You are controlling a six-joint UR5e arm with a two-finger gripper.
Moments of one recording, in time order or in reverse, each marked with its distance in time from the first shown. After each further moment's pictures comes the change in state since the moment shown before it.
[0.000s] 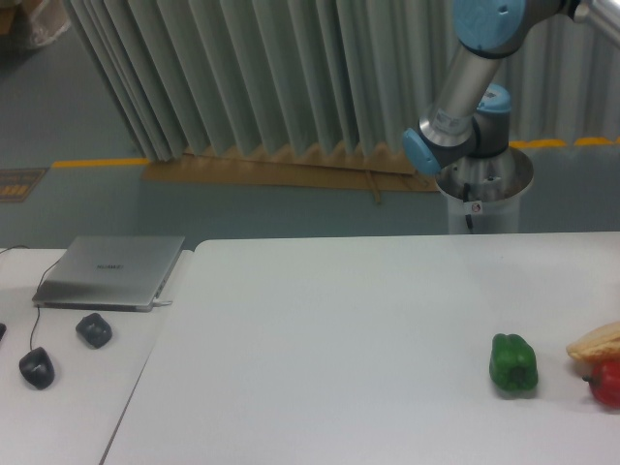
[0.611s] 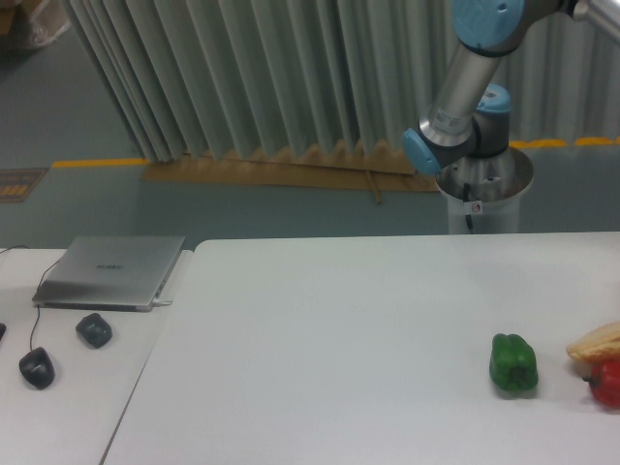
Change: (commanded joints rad) arm 0.002 0.020 0.043 -0.060 0.000 -0.021
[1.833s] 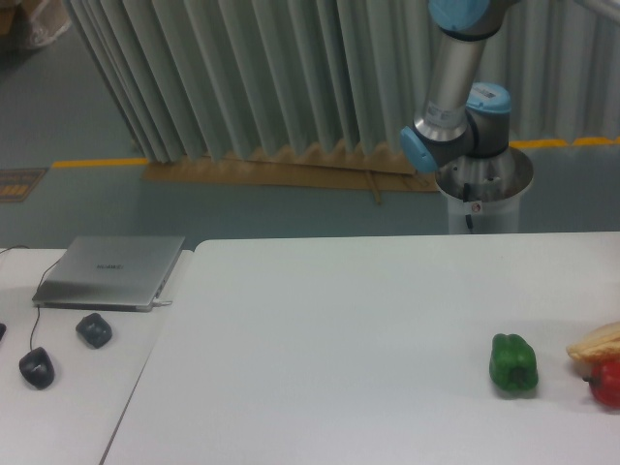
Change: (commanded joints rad) arm -0.147 0.120 0.054 -0.275 -0.202 -0.691
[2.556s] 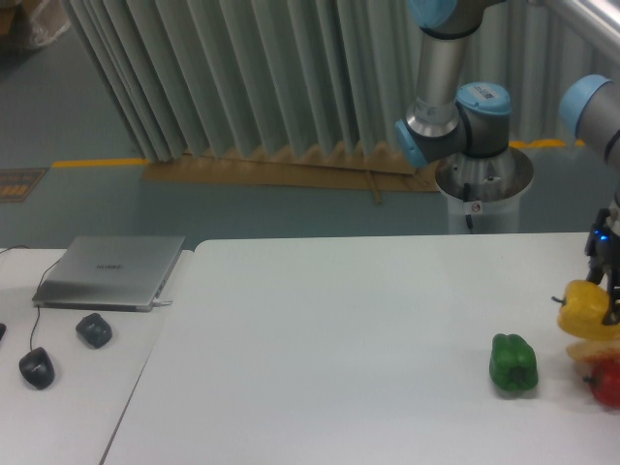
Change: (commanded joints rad) arm -0.111 -0.025 -0.017 0.096 -0.166 -0.448
